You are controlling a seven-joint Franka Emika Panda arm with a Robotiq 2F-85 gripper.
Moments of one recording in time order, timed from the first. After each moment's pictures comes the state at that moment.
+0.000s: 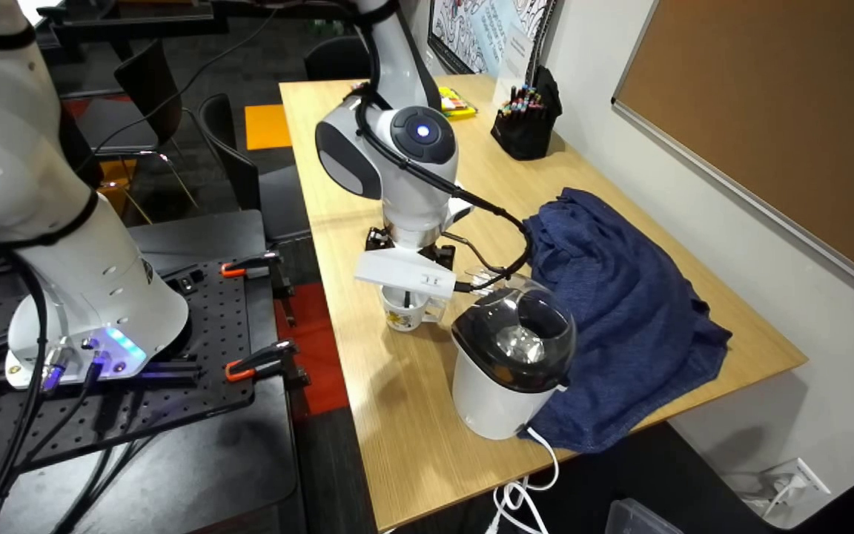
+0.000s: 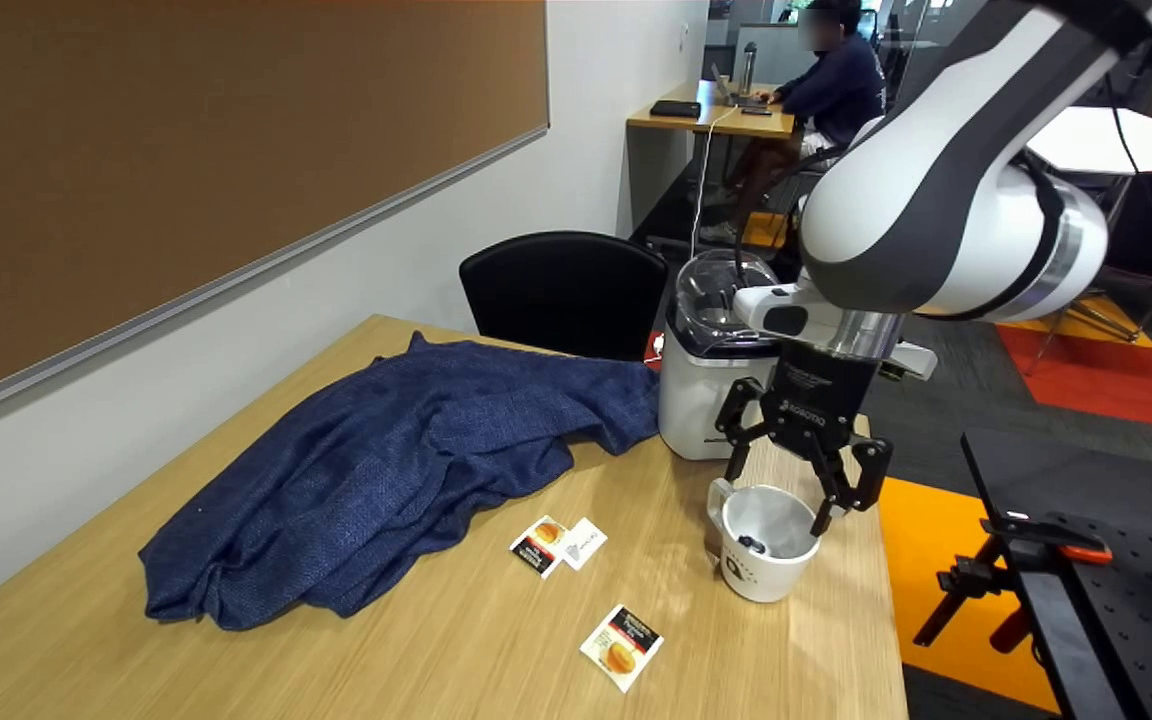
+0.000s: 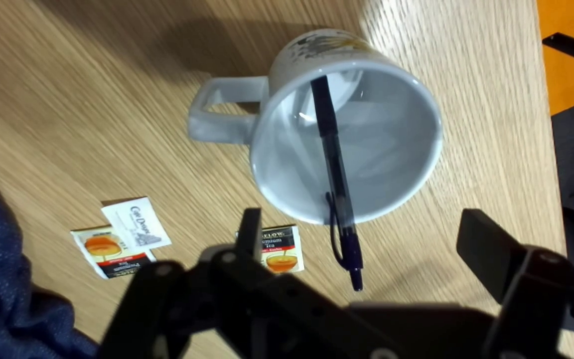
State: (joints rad) arm 0.15 0.22 -0.27 -2.57 0.94 2.71 -2.02
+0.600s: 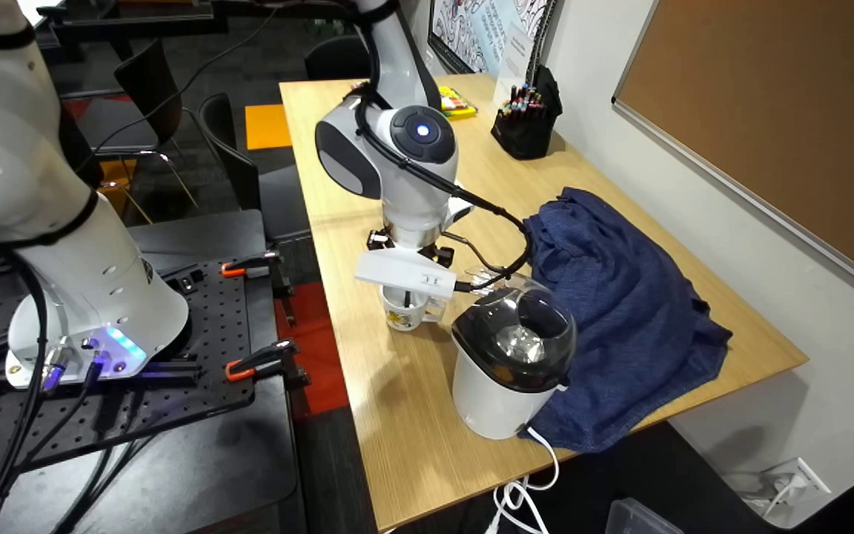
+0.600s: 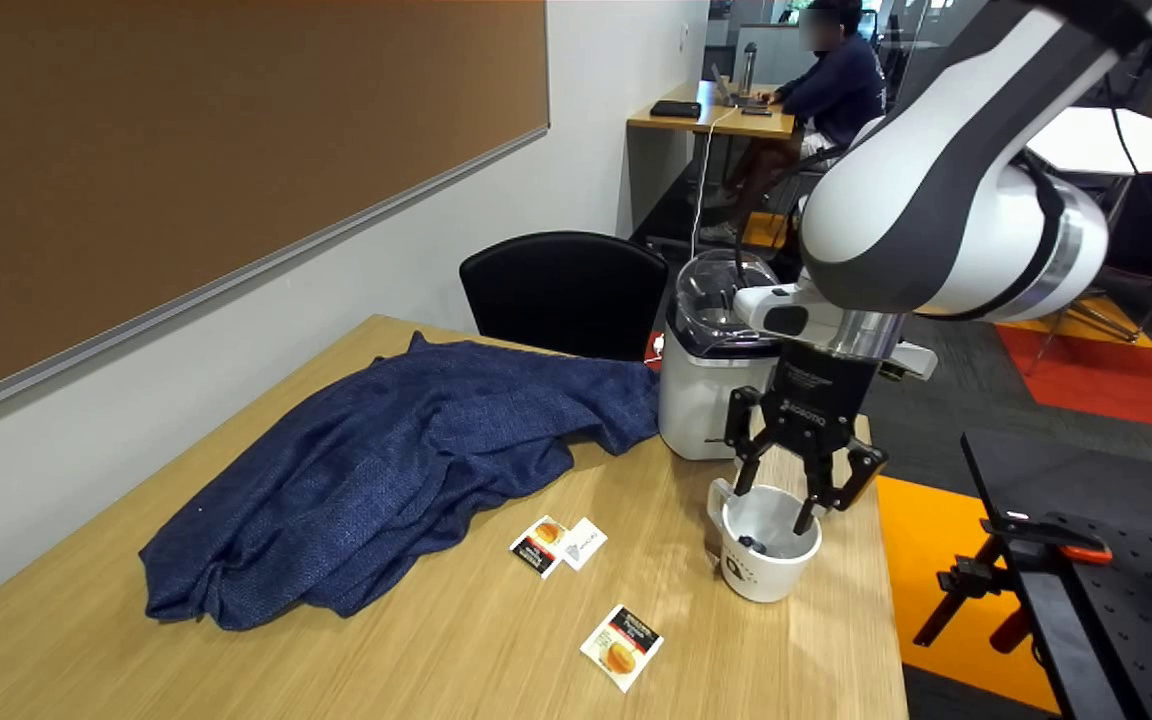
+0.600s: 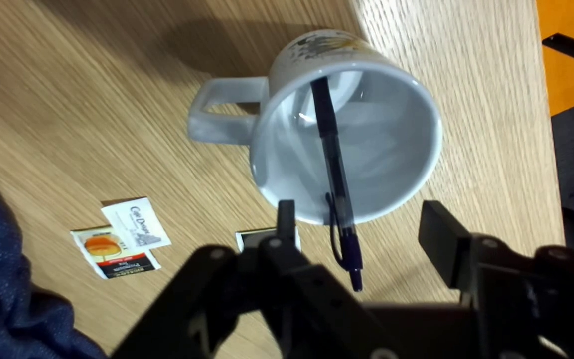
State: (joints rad) arm 0.15 0.22 -0.27 -2.57 0.94 2.71 -2.02
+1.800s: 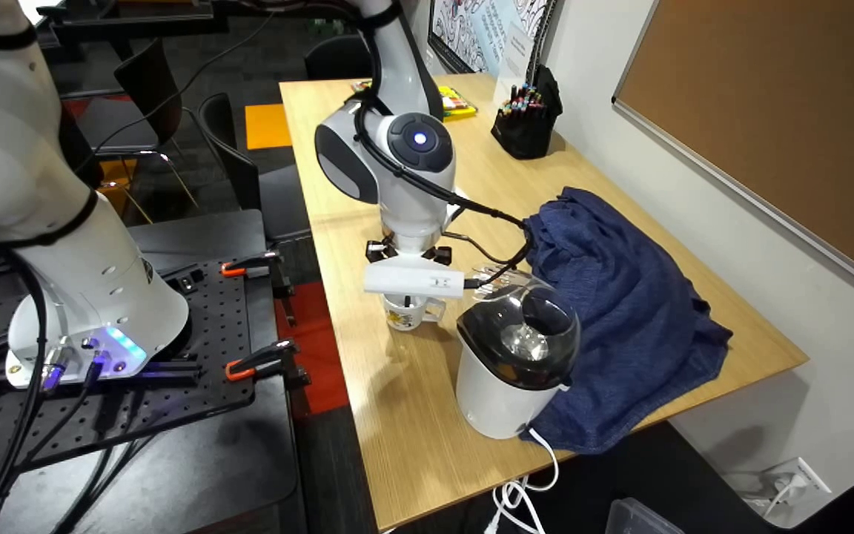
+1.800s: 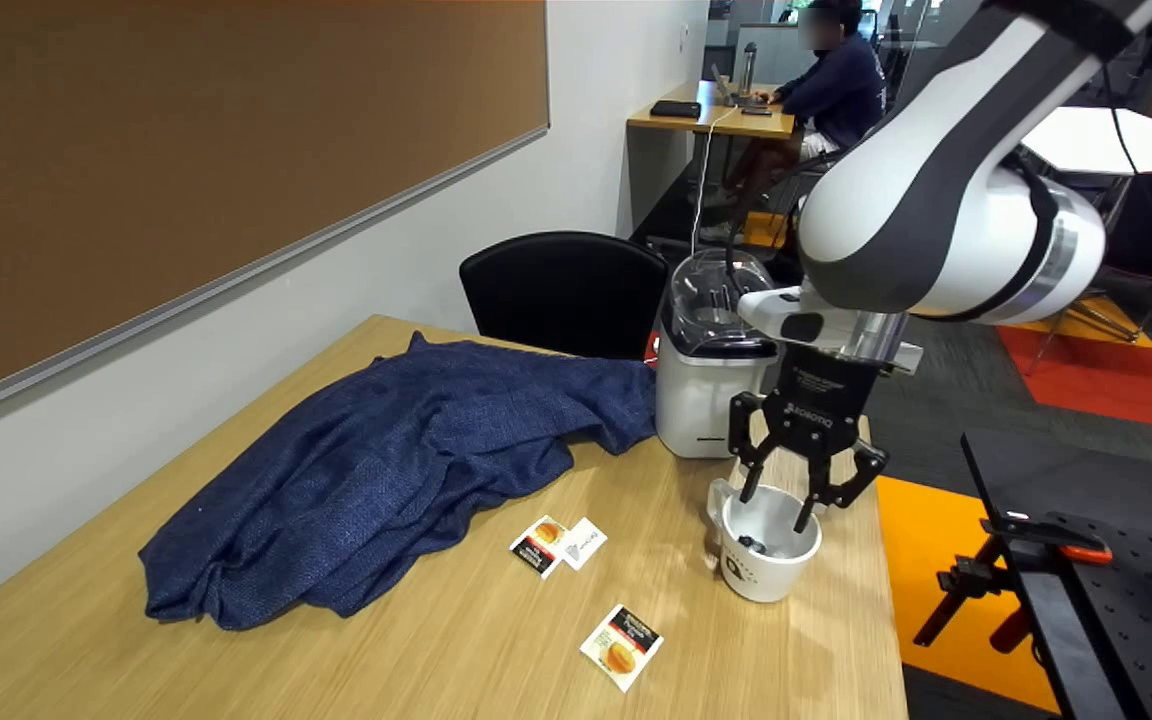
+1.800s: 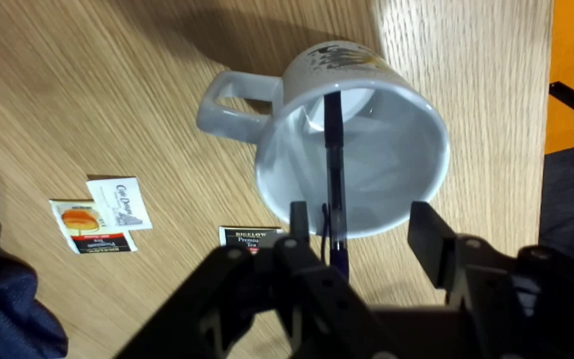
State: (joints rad) arm 0.13 0.23 -0.26 -2.58 0.98 2.71 -2.23
